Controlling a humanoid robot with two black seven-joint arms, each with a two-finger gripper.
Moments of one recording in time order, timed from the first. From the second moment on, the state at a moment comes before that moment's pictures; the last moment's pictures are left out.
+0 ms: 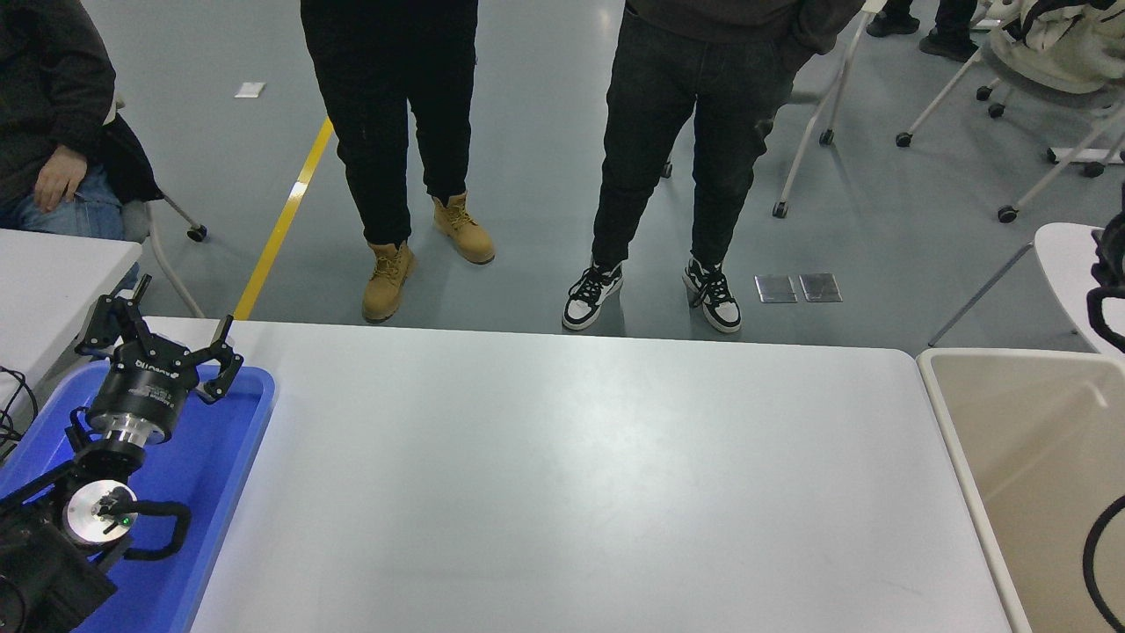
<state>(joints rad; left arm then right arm) -0.55 0.46 -0.62 -0.39 -0.23 -0.70 -0.58 1.10 -0.51 0.52 0.21 -0.26 -0.04 0.11</state>
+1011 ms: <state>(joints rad) -0.55 0.46 -0.62 -0.39 -0.23 -0.70 -0.58 0.61 -0.45 1.02 0.74 -0.26 -0.03 0.36</state>
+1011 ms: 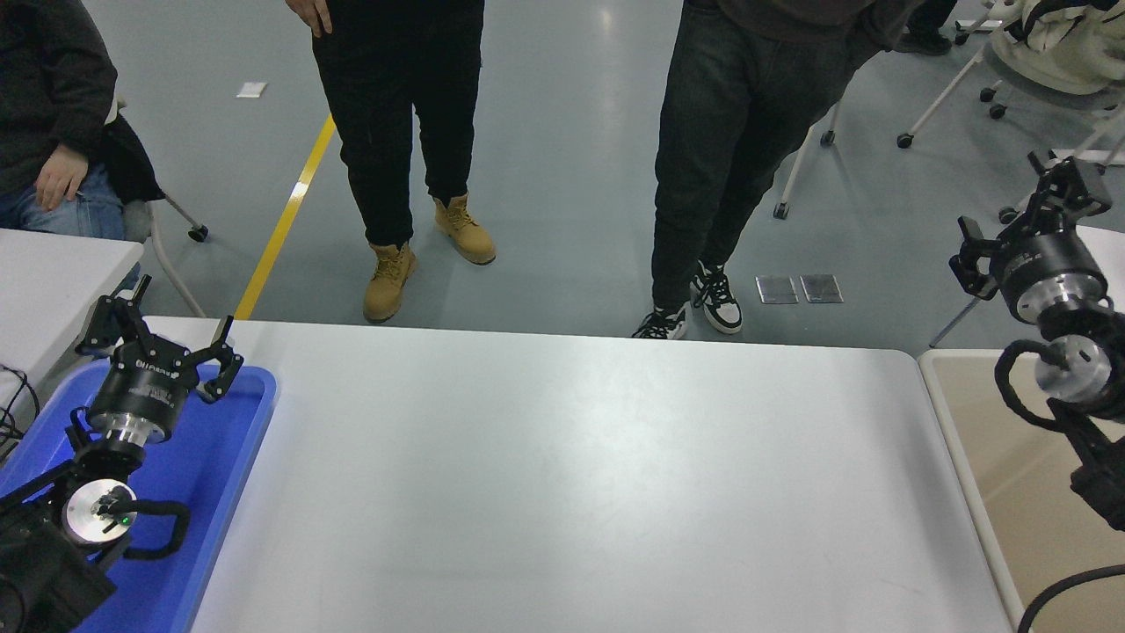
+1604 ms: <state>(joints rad) -0.55 0.46 -0.62 -0.39 -0.23 -0.70 -0.58 0.39 -0.39 1.07 0.86 -0.27 -0.02 0.48</state>
